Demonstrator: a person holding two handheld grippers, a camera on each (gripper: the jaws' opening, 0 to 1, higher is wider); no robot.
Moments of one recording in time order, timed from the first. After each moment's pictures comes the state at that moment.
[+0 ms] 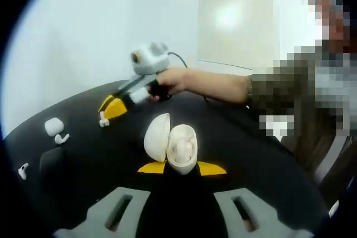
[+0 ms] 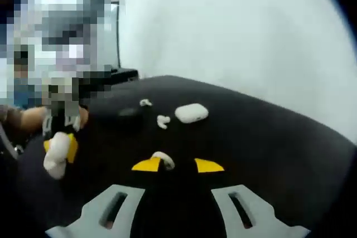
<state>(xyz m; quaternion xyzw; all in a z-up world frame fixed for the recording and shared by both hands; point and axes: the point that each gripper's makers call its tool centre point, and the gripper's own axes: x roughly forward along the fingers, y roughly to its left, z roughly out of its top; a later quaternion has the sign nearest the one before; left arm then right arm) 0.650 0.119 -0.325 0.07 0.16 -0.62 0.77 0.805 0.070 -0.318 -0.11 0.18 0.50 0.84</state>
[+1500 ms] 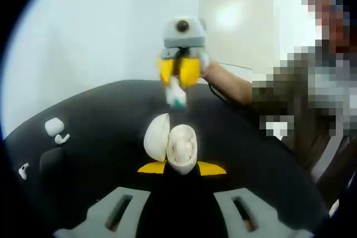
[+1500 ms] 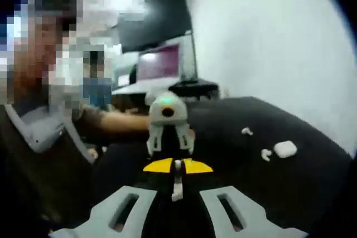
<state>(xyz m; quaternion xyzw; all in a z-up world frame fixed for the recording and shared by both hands) 0.648 0.118 -0.326 0.08 0.16 -0.61 0.77 0.648 0.111 -0.259 -0.12 0.13 0.74 0.65</state>
